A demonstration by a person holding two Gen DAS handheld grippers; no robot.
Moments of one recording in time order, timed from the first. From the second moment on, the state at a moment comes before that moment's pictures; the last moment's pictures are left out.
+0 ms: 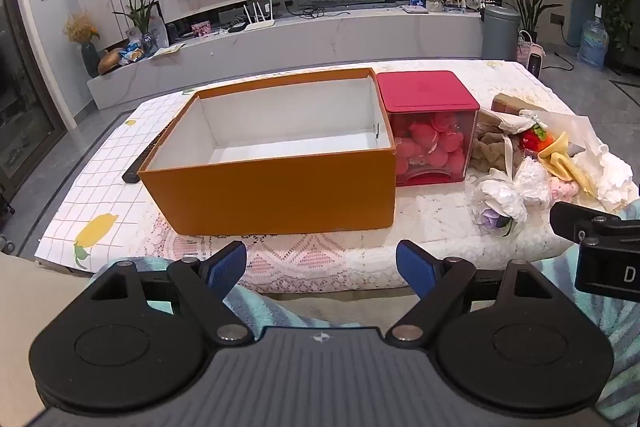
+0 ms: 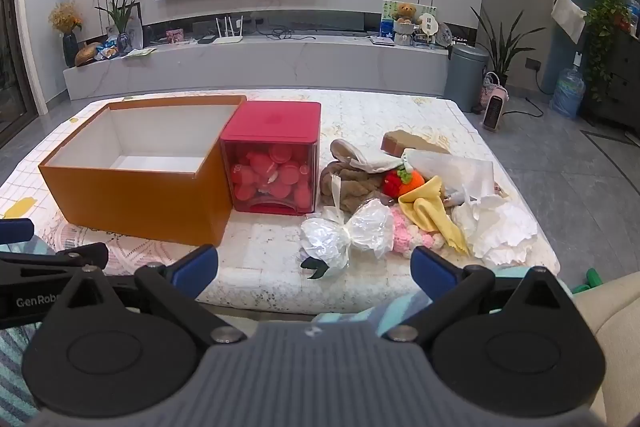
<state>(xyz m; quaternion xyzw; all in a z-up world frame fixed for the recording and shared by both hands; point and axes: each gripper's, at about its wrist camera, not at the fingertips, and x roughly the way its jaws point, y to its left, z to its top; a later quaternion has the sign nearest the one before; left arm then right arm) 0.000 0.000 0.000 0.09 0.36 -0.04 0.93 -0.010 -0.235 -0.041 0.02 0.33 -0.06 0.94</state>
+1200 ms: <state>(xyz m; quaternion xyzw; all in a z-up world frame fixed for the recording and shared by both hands) 0.001 0.002 0.000 0.08 0.36 -0.04 0.93 -0.008 -0.232 -0.041 0.02 0.33 -0.05 0.94</state>
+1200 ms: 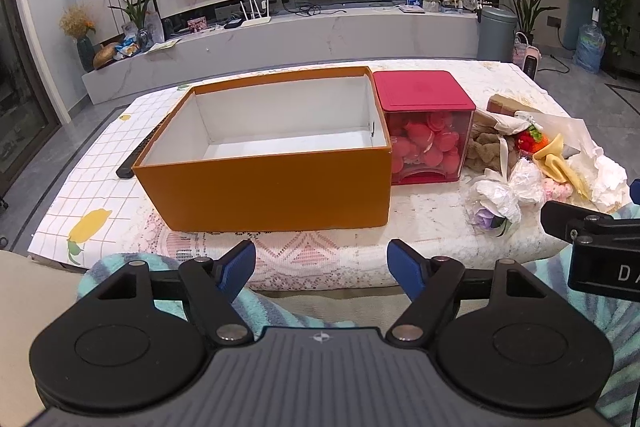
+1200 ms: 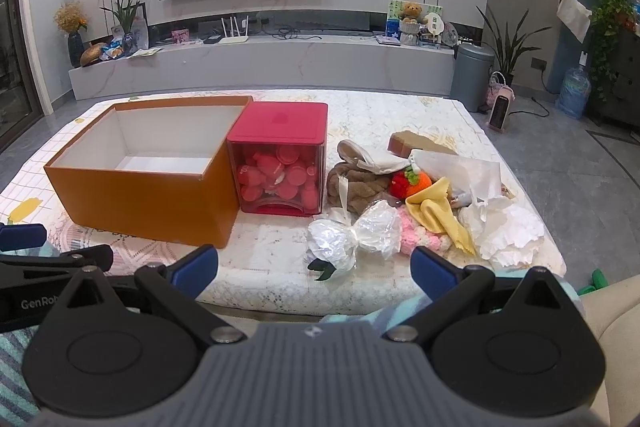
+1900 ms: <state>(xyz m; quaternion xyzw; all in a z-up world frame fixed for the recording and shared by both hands) 0.001 0.003 -0.001 0.08 0.37 -0.05 0.93 -0.008 -0.231 -0.041 0.02 0.33 -0.05 0.94</state>
